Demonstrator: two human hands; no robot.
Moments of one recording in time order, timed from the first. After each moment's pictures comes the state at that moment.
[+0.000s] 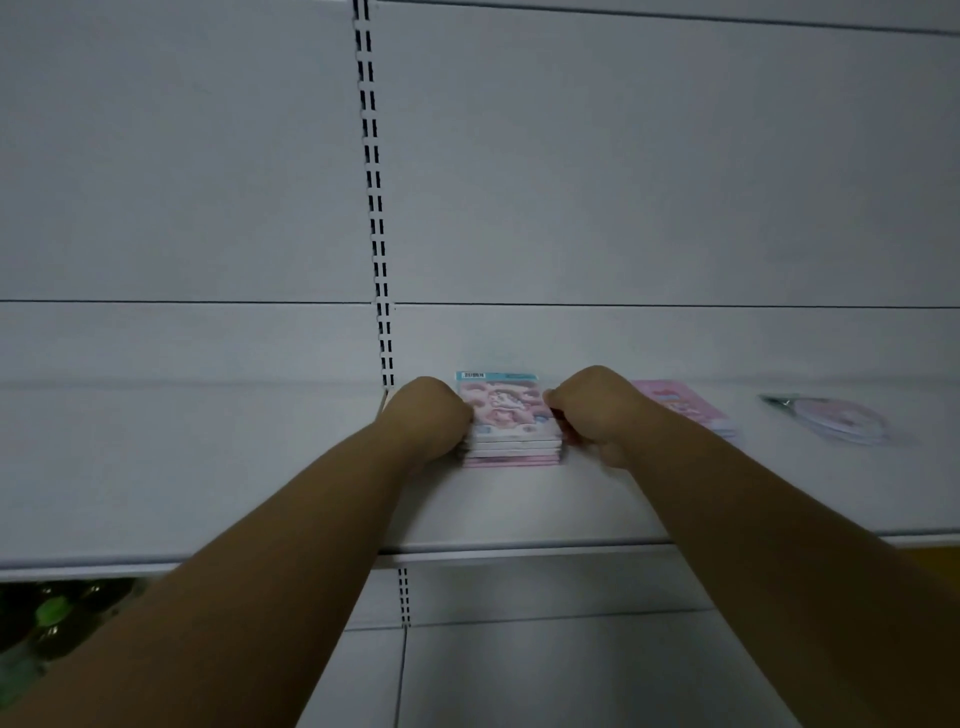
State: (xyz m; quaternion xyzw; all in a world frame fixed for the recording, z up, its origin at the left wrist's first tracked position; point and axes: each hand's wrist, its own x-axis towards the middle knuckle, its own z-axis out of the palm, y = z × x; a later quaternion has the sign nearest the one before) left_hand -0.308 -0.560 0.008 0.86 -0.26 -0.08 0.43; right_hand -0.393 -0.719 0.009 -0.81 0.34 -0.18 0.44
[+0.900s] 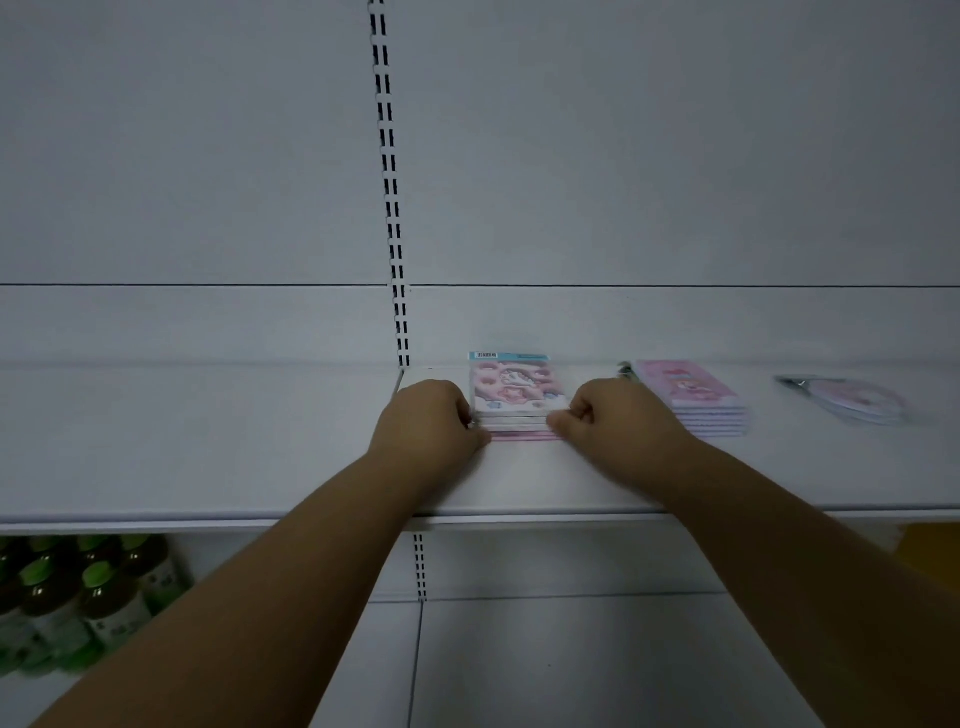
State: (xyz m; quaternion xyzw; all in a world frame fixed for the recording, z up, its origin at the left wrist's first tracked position) left_hand -0.325 -0.534 -0.020 0.90 -0.32 0.10 0.28; right_hand -0.442 -0.698 -0.012 -0.94 0.21 -0.21 0.14
